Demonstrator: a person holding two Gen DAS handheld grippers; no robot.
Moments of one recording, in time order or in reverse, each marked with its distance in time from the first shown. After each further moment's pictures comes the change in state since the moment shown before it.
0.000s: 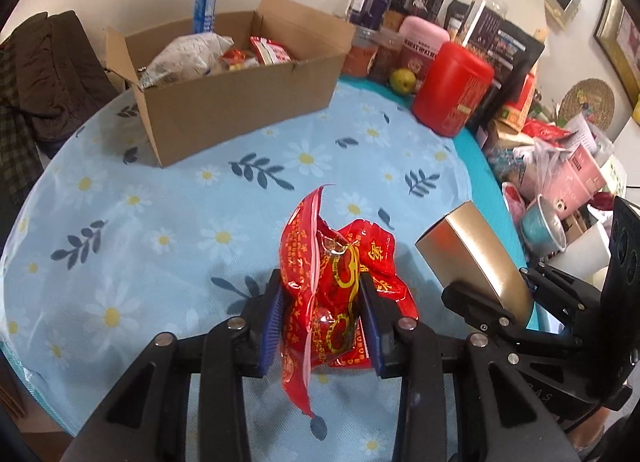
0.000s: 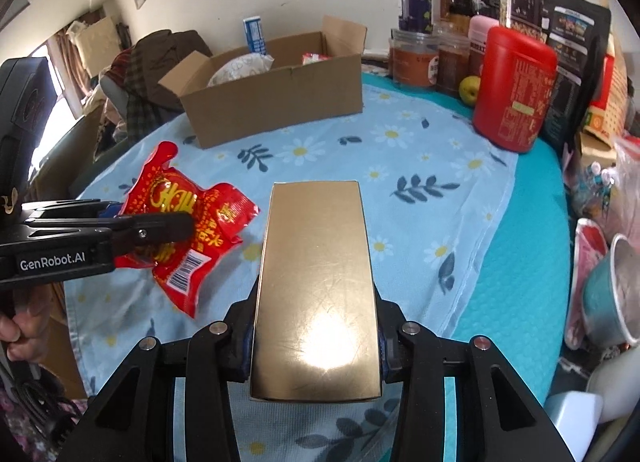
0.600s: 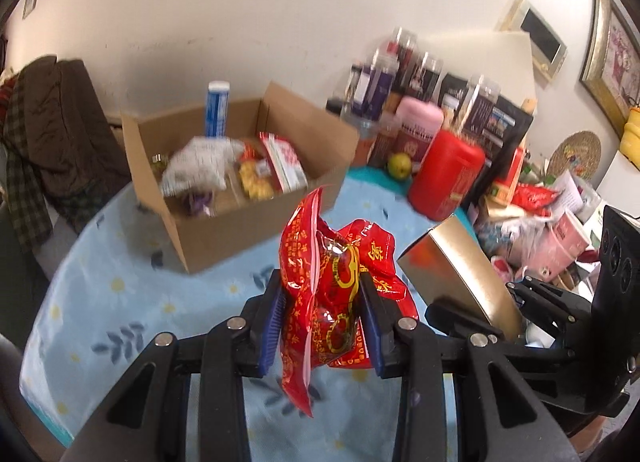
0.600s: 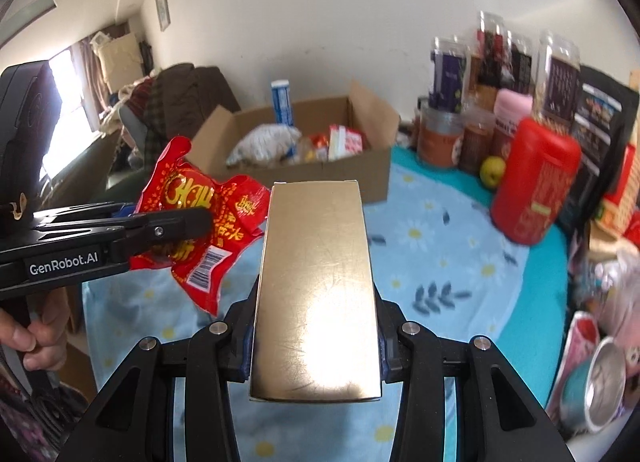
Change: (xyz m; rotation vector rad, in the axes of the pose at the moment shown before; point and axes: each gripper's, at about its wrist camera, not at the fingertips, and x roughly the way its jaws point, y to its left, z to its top) left arm -0.045 0.014 0.065 0.021 -0.224 -0.009; right arm -0.016 0.023 0.074 -0.070 -0.149 0.033
